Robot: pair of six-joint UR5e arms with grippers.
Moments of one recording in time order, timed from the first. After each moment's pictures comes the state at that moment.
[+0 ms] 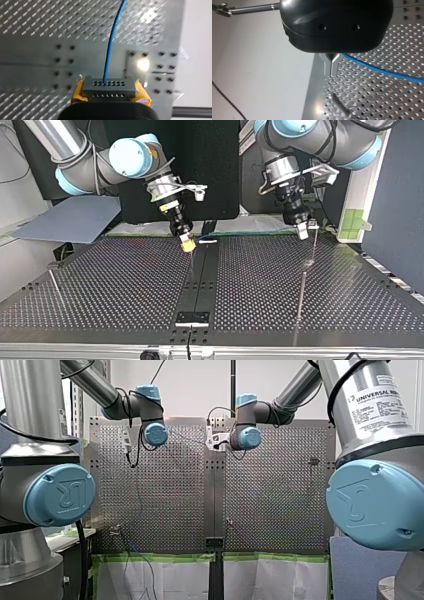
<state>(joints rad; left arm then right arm) -0.38 -1.46 -2.05 -2.44 -2.26 -1.58 2.25 -1.25 1.57 -0.40 1.47 1.50</state>
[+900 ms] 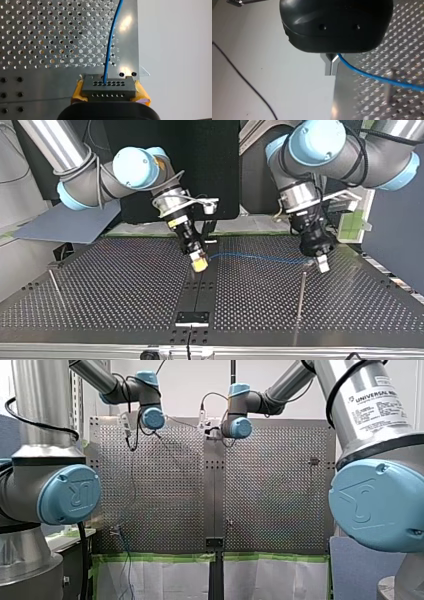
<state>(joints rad) -0.27 -1.47 -1.85 -2.58 -2.17 -1.62 2.29 -1.20 1.39 -0.39 1.45 1.56</state>
